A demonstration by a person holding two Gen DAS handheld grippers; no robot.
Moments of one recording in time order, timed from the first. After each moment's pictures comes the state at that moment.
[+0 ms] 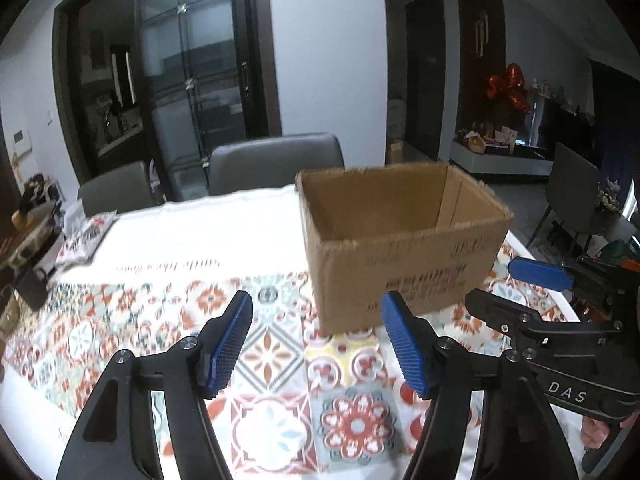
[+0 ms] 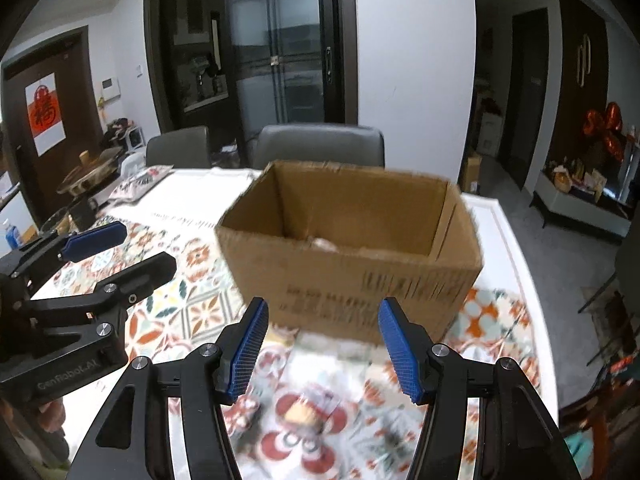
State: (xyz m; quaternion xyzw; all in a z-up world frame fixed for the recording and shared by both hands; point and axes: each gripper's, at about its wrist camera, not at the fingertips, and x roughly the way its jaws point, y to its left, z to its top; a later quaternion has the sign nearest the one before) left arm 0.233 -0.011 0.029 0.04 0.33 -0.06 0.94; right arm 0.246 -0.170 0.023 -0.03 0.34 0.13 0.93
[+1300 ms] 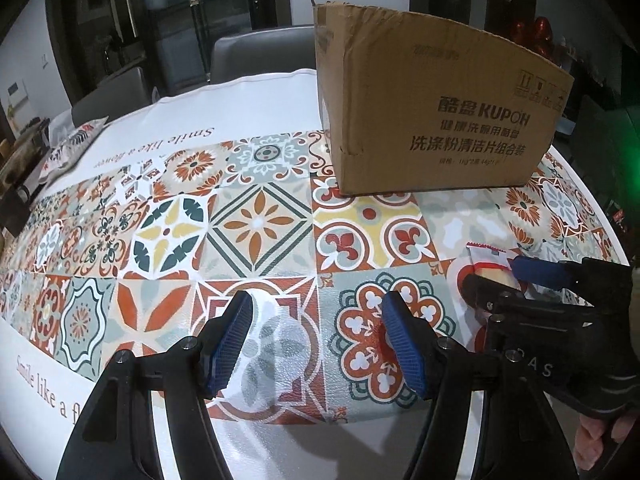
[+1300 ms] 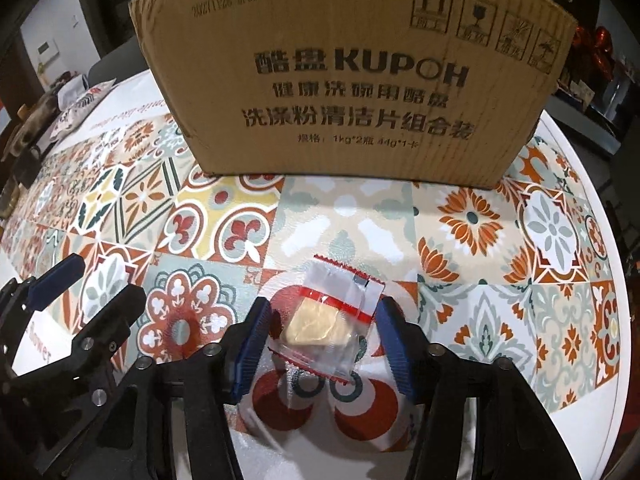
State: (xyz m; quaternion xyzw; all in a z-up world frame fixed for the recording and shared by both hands) left arm 0.234 -0.001 -0.094 0.04 0.45 -0.04 0.89; right arm 0.269 -0.136 -0.113 -0.01 0.51 0.05 0.86
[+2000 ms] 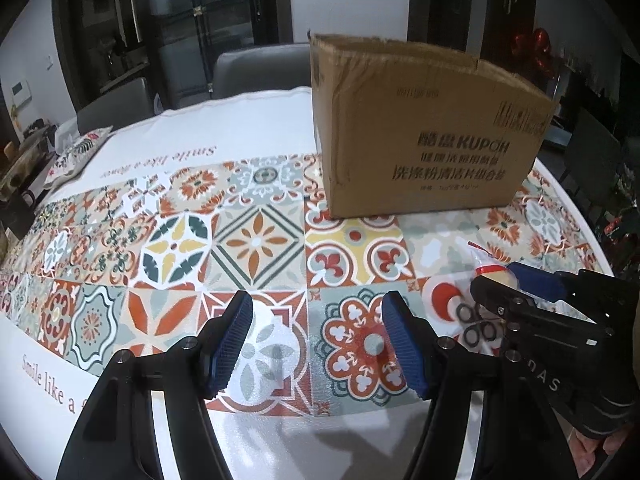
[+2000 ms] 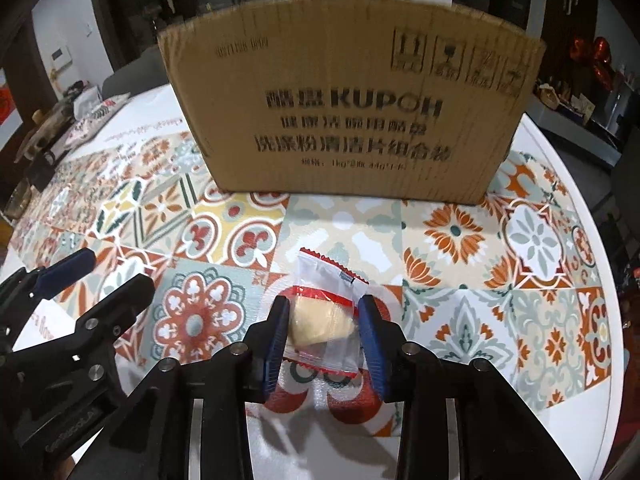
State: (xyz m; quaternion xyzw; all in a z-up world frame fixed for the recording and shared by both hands) left arm 0.224 -0.008 -0.063 0.03 0.43 -0.04 0.90; right arm 0.246 -0.150 -0.081 0.00 0.46 0.07 0.88
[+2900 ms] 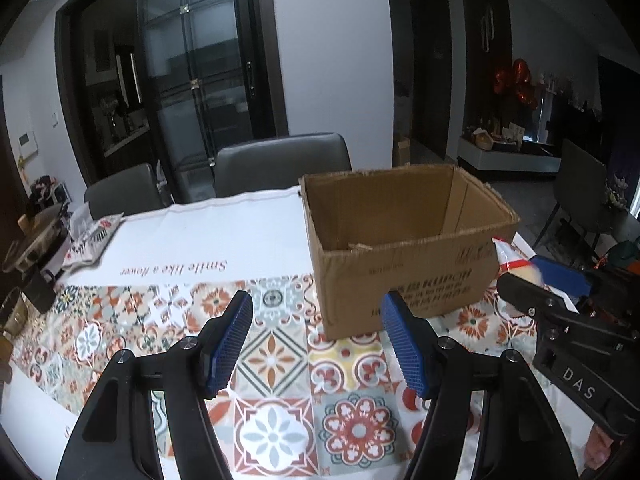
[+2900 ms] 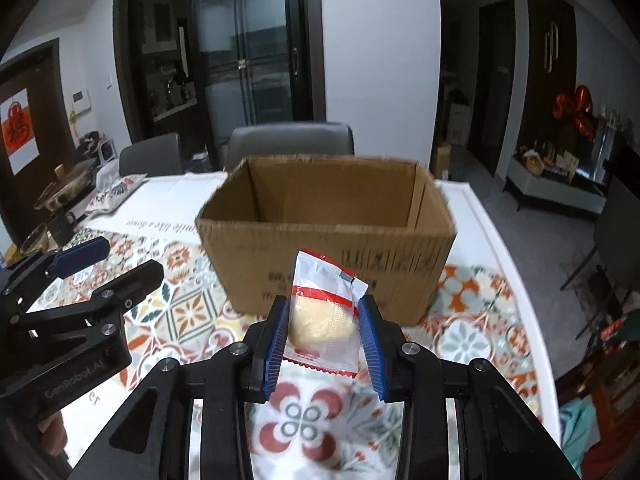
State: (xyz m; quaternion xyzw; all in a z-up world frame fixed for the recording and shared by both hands) left arm 0.244 -0.022 0.044 0.06 0.33 -0.05 0.94; right arm 0.239 -0.171 0.038 -0.02 0.33 0.07 0.94
